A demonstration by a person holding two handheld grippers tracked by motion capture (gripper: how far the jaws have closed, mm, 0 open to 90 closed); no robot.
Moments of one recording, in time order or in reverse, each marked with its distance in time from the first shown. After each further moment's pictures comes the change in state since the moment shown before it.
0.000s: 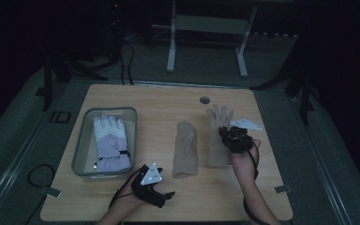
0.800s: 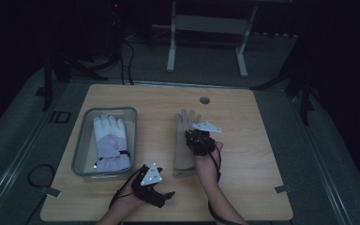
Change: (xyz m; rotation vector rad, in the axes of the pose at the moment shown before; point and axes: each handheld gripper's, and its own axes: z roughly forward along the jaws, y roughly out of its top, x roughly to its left) left arm -0.001 -0.001 0.000 -0.004 0.009 0.006; right arm 0.095 -0.005 0.047 0.024 0.076 0.036
